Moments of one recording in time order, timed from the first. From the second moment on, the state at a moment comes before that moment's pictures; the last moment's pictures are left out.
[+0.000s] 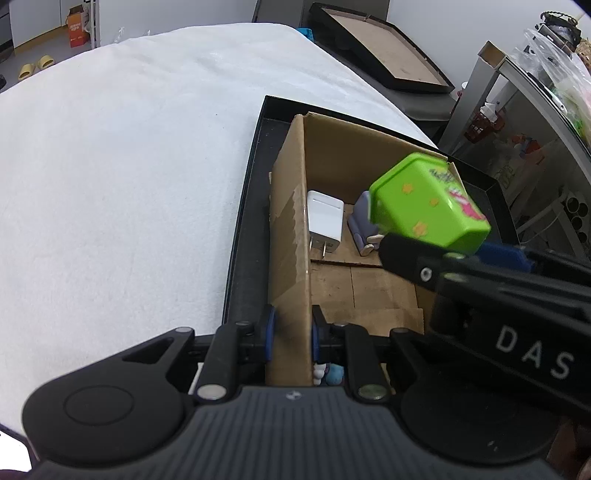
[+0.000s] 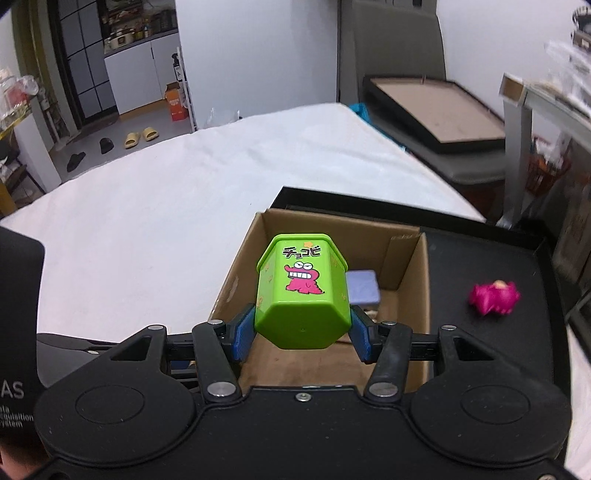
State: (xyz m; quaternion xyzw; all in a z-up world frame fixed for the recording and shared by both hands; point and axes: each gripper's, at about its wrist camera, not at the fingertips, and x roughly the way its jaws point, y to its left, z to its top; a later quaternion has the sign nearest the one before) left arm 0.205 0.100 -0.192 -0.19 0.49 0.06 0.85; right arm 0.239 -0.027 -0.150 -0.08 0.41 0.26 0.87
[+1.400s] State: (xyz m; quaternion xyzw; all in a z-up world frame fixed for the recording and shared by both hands) left arm 0.218 0.069 -0.170 -0.08 0.50 0.10 0.85; right arm 0.263 -0.114 -0.158 0.05 0.42 0.26 0.87
